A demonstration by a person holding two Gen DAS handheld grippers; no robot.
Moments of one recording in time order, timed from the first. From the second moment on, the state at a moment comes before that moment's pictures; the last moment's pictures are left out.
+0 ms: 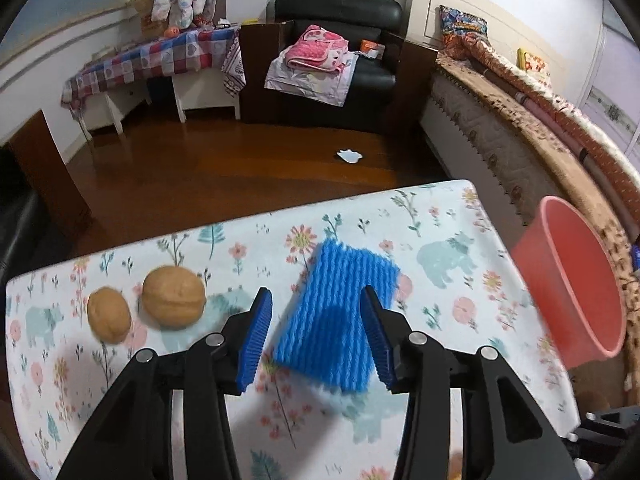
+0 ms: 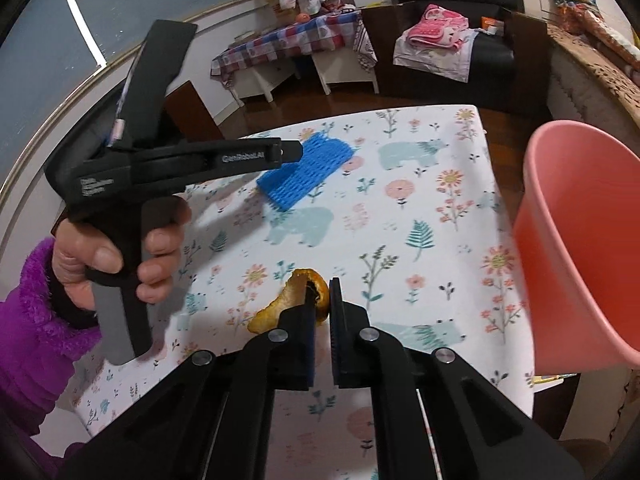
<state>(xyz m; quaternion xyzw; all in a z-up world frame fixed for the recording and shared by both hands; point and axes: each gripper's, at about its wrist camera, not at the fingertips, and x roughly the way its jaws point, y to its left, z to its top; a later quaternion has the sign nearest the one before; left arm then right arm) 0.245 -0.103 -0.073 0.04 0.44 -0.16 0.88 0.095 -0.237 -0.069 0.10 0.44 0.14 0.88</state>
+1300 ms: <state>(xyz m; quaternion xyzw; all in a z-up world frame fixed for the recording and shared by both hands) 0.130 -0.093 -0.026 -0.01 0.42 -0.14 0.90 0.056 -0.260 -0.039 0.11 0.40 0.11 0.90</state>
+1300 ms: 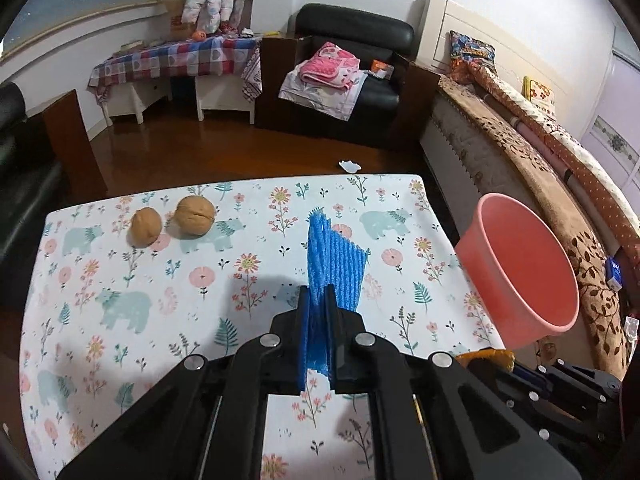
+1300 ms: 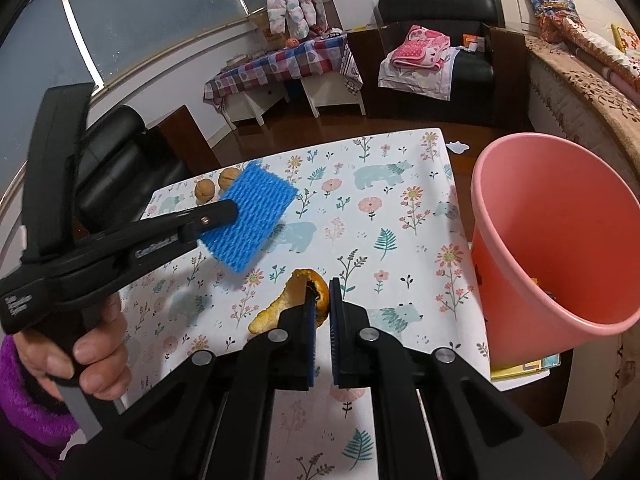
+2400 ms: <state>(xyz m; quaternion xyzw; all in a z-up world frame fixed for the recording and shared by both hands) 0.092 -0.141 0.021 0.01 0.38 -0.14 0.91 0.034 -0.319 -0.011 0.15 0.35 0.05 0.92</state>
